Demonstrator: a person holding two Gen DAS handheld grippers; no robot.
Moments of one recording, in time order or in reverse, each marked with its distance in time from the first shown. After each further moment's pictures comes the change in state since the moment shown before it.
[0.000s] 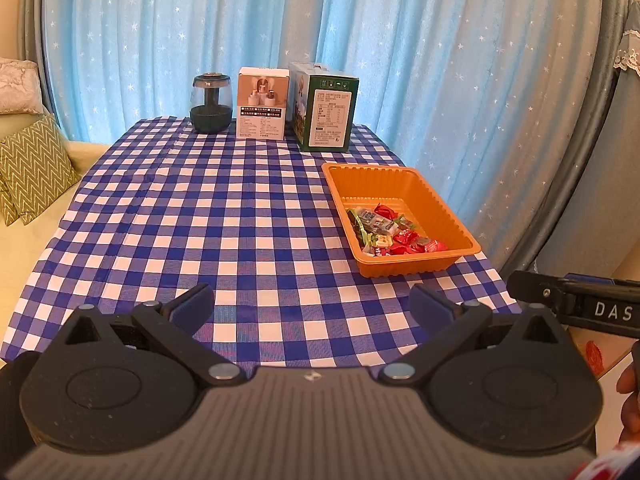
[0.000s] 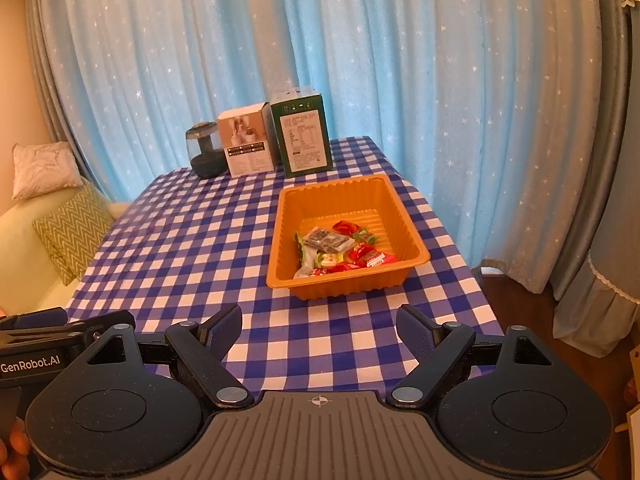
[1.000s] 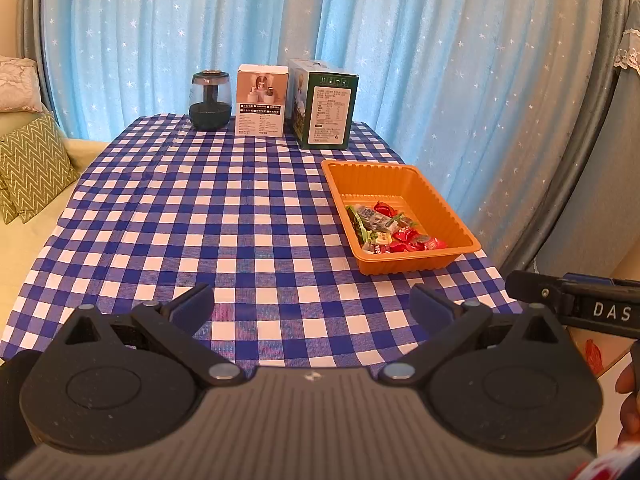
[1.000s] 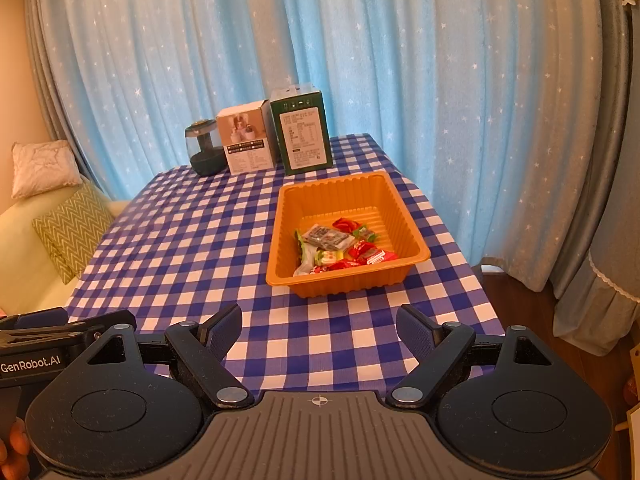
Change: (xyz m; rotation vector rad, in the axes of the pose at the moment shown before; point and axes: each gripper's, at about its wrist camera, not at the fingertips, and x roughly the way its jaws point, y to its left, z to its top) left arm 0.003 0.001 -0.003 -0.001 0.007 -0.002; right arm 0.002 -0.002 -0.002 0.000 0.000 0.000
